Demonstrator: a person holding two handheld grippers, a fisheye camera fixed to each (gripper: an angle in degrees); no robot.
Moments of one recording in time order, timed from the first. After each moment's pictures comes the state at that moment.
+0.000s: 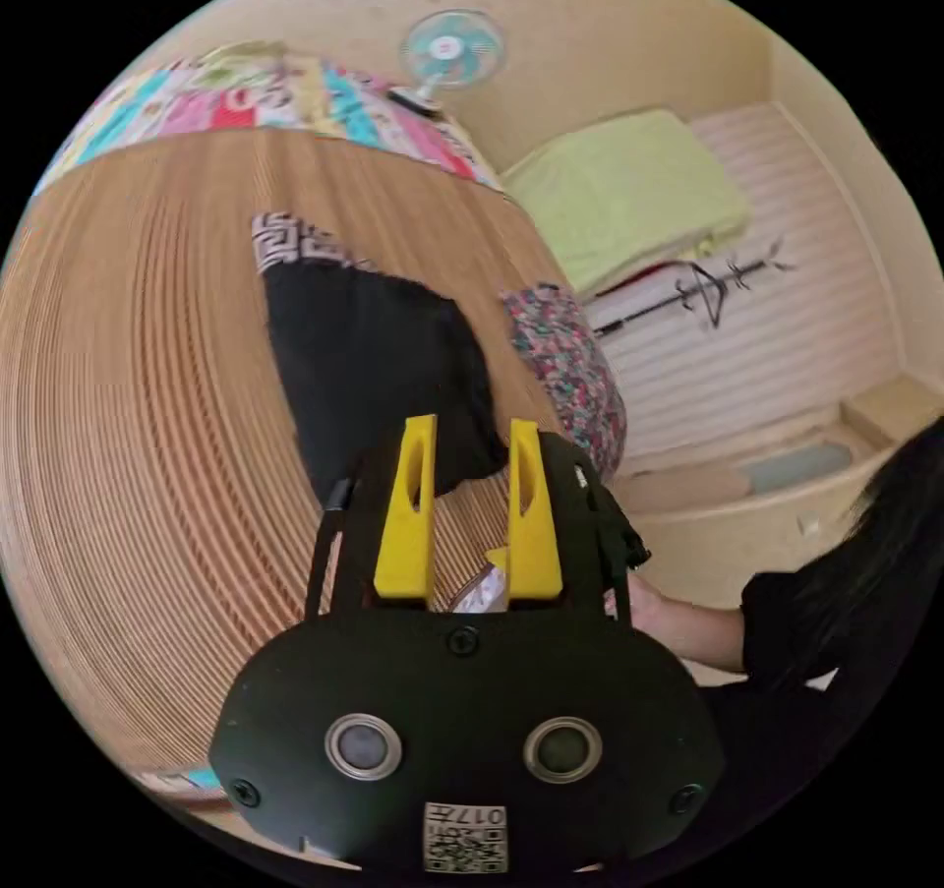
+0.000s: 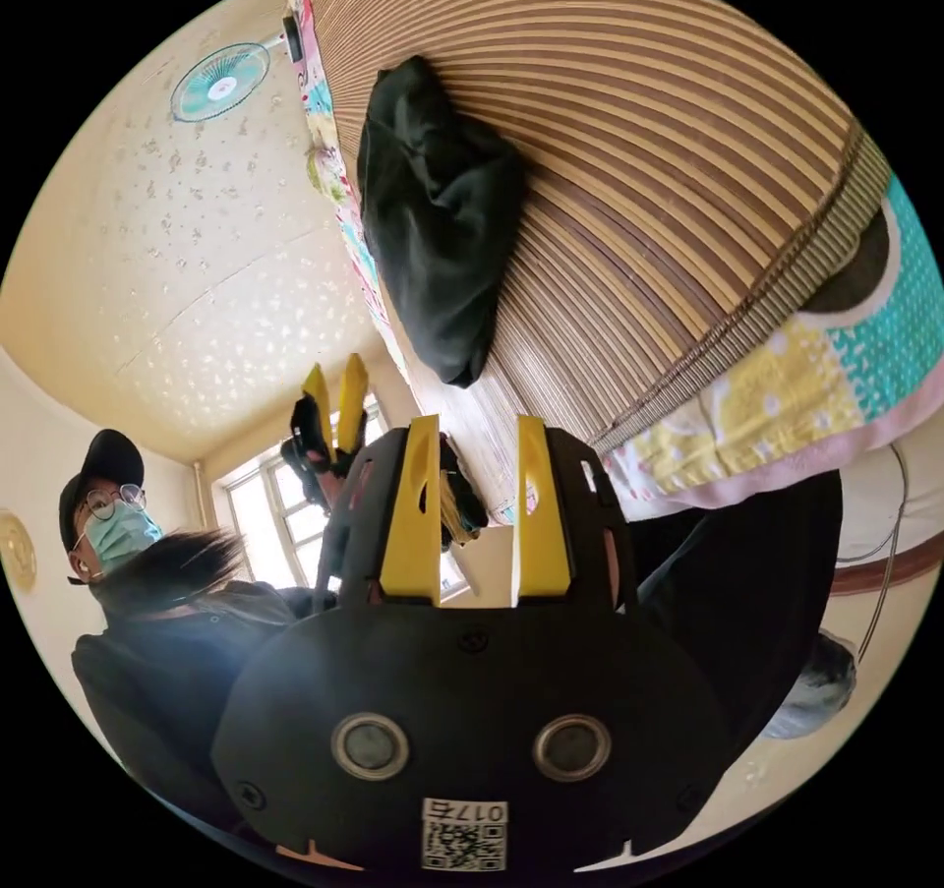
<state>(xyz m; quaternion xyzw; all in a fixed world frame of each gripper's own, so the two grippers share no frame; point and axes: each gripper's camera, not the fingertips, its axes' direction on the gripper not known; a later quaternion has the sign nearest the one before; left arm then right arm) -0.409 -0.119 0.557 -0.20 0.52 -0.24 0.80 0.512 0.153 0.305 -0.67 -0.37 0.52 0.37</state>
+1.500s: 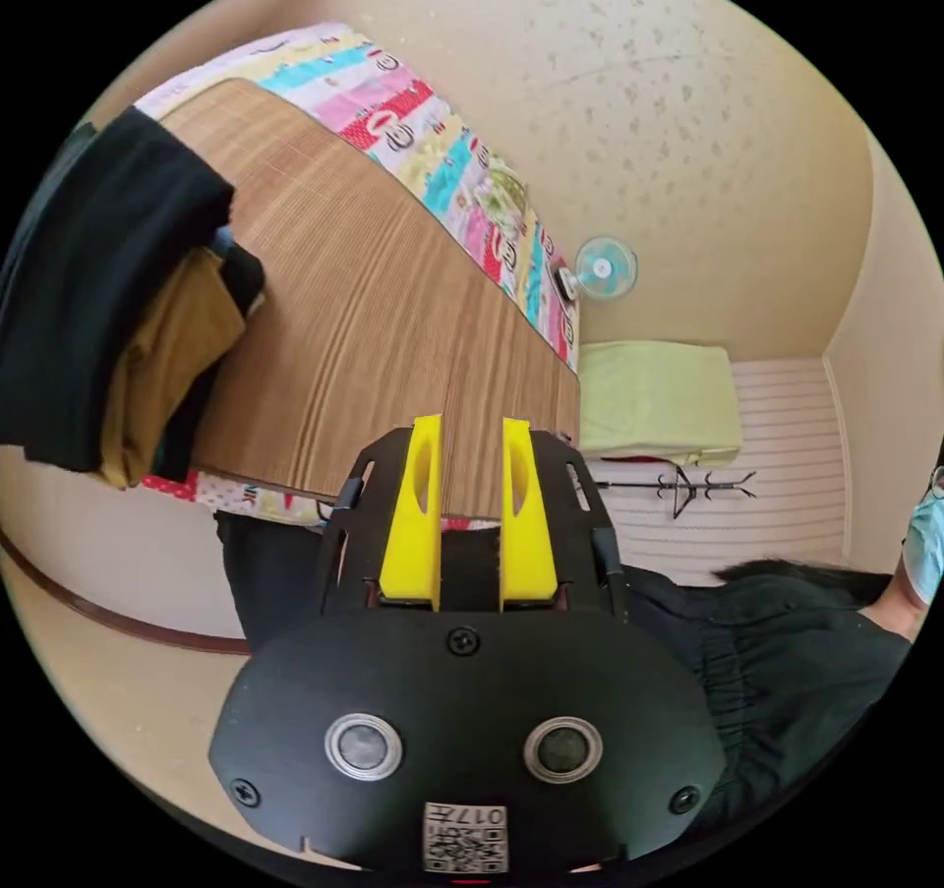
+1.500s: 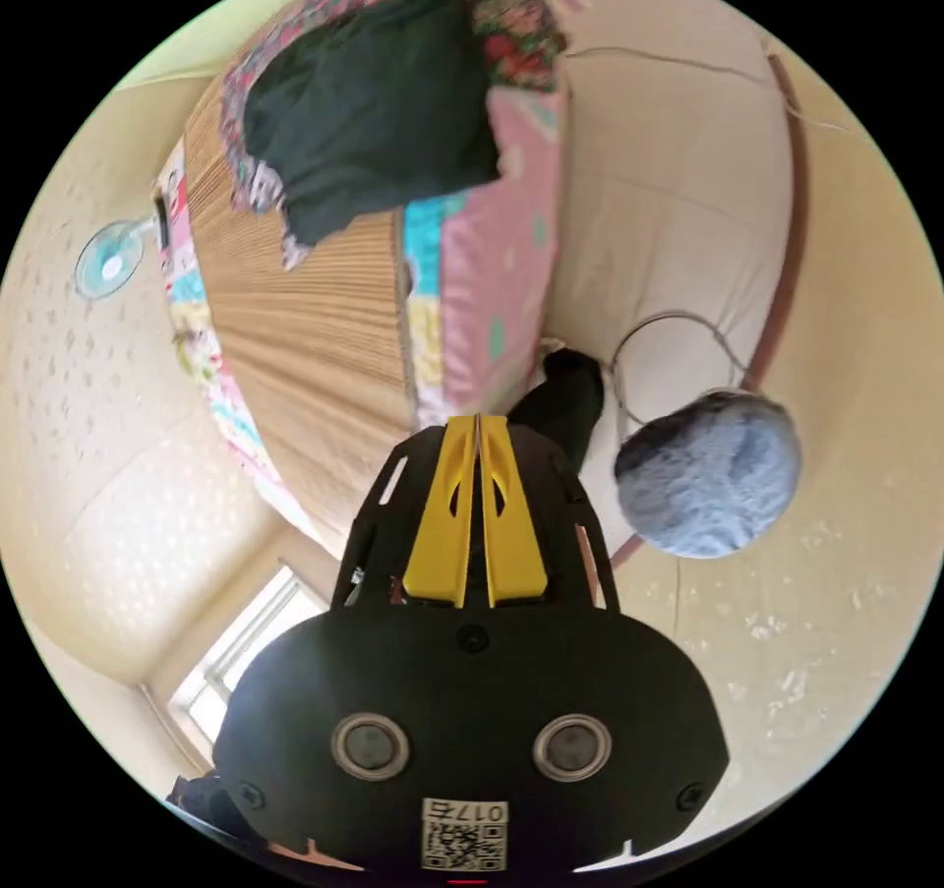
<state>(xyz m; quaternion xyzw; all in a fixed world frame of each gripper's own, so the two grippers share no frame) -0.776 -0.024 0.229 -0.20 0.41 -0.51 0.73 0.490 0.561 0.229 -0.72 -0.06 0.51 0.46</state>
